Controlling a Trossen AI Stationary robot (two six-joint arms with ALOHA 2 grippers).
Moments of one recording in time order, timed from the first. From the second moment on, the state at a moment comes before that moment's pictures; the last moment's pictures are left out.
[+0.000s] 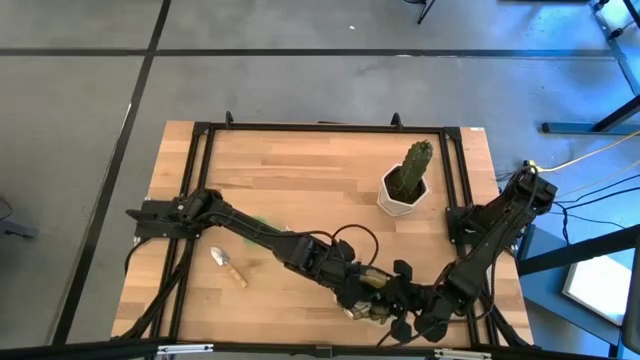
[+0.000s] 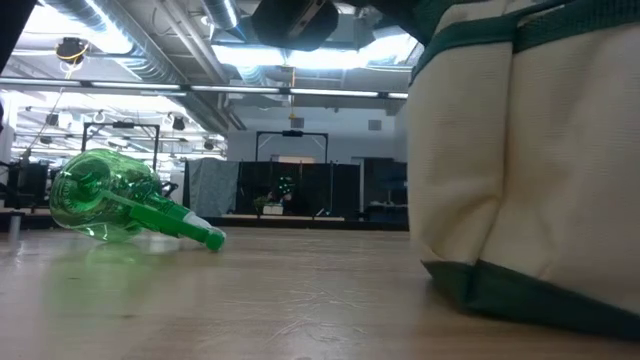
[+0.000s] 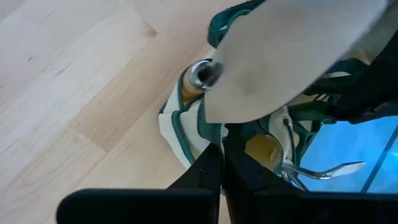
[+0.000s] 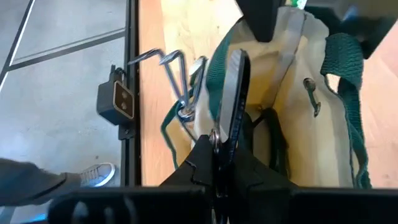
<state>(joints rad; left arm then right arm) -0.38 2.16 2.01 -0.89 -0.13 -1.17 0.92 1.60 1.07 -0.39 0.60 0.96</state>
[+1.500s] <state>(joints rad) -0.35 2.16 2.01 -0.95 -0.30 -1.34 0.96 1.56 1.09 -0.50 0.66 1.02</state>
